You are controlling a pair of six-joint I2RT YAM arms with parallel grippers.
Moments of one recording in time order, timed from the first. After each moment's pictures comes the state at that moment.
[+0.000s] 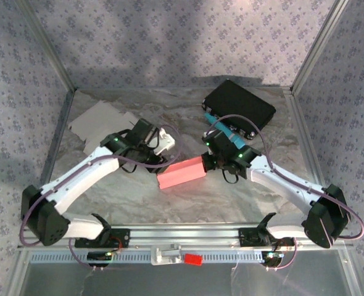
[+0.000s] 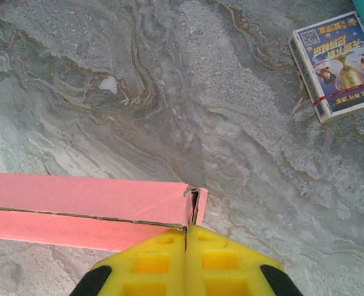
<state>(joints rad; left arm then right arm) -0.71 1.30 1.17 -0.90 0.10 0.12 0.76 1.28 0.98 -0.63 0.12 0.36</state>
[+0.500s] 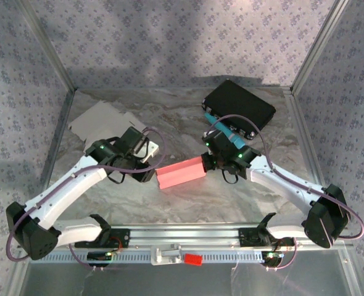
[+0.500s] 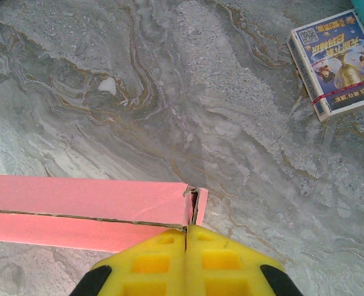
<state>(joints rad) -0.71 1.18 1.14 -1.14 0.04 -0.10 0.76 1.28 0.98 -0.63 0.13 0.37</state>
